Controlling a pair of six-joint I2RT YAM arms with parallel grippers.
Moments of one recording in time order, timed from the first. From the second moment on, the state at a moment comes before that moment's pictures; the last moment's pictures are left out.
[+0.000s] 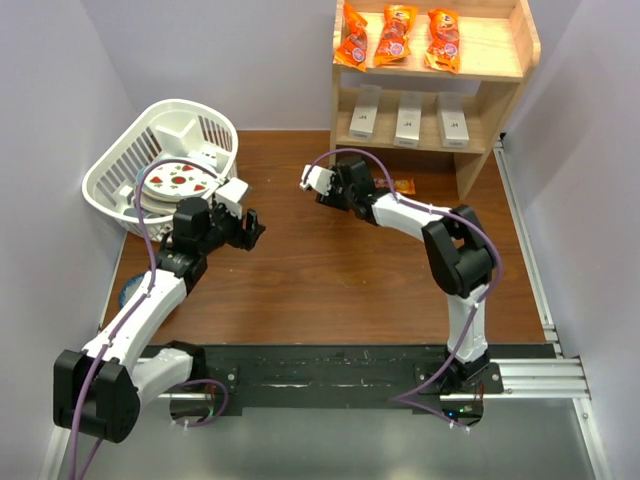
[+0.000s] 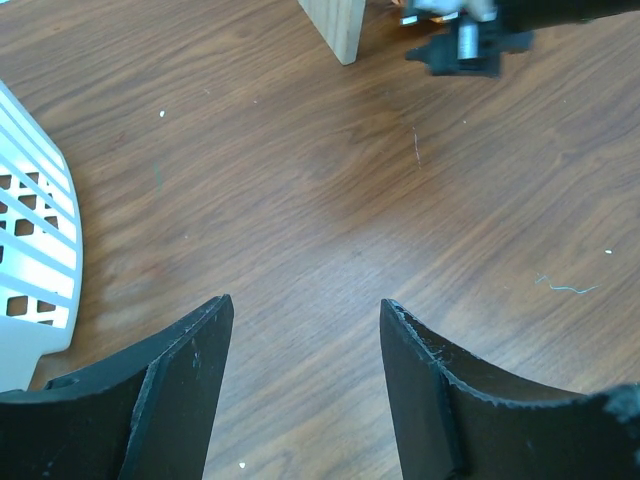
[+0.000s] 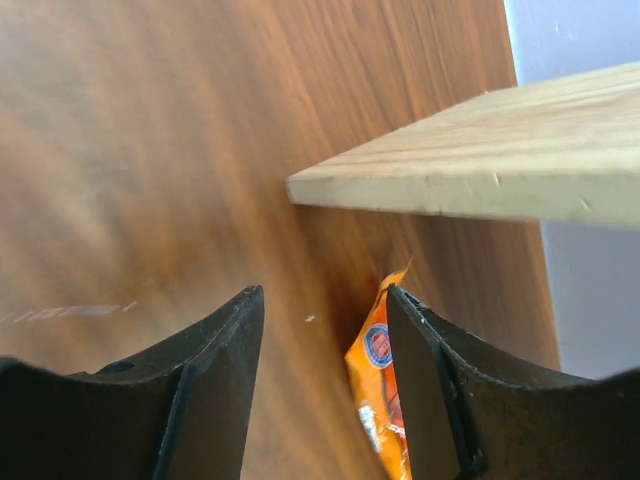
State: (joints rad) left arm -0.23 1.04 0.69 -0.04 0.31 0.08; right arm 0.55 2.02 1.40 0.02 0.03 -0.83
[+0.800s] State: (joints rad) left arm -0.22 1.15 0.70 0.01 0.31 0.06; right arm 0.53 2.22 1.56 -0.13 0.27 -0.89
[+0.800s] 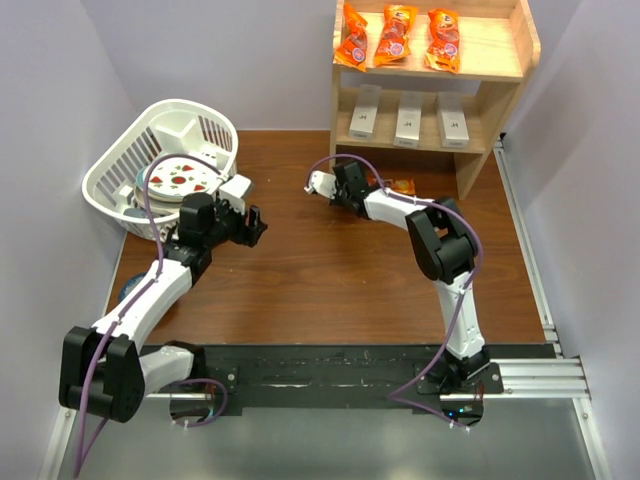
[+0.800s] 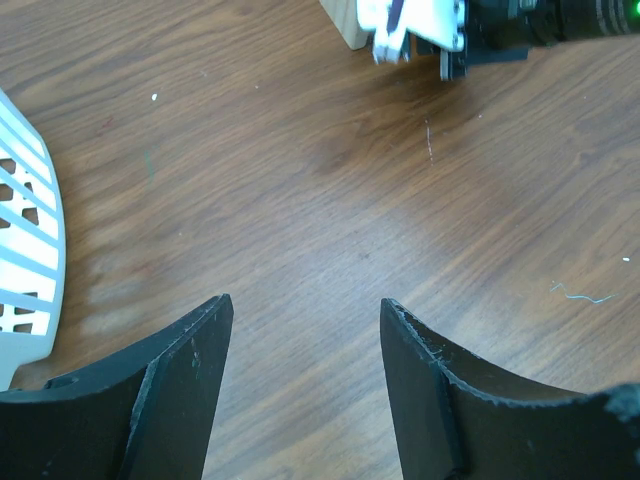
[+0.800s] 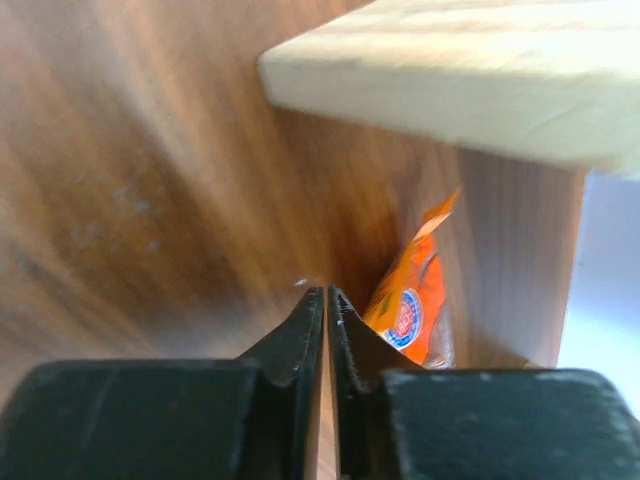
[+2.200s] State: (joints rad) left arm -0.22 1.18 0.76 -0.01 0.34 0.03; right arm 0.55 2.29 1.59 -0.03 0.35 -1.02
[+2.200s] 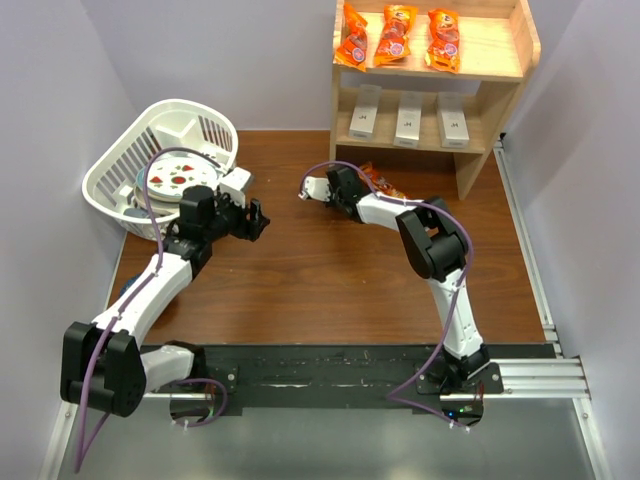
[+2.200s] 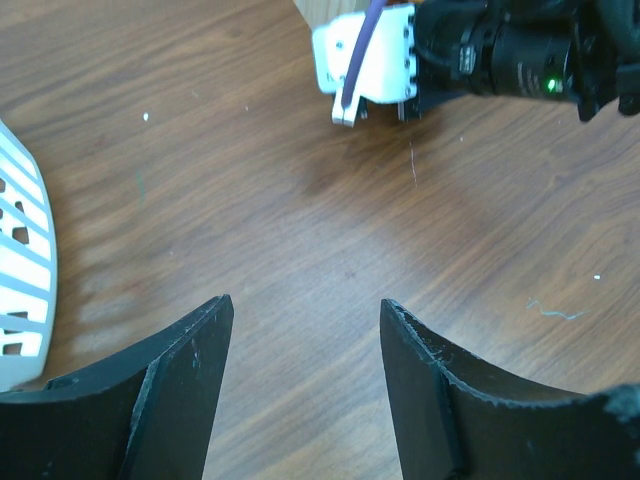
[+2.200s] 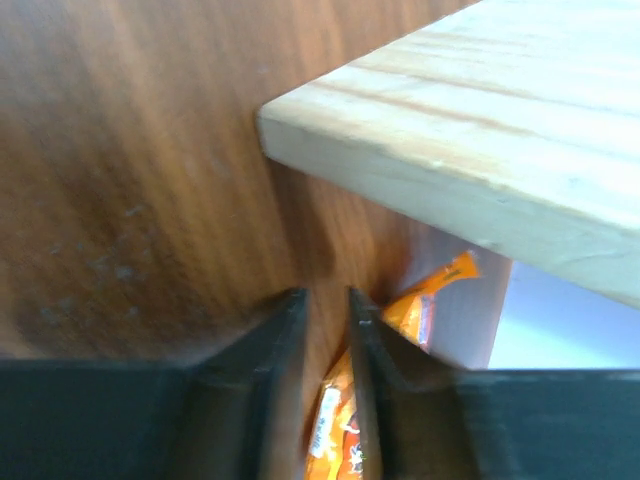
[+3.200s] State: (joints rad) left arm -0.22 1.22 0.78 -0.02 0.34 0.03; right arm 0.41 1.97 1.32 -0.37 0.35 -0.96
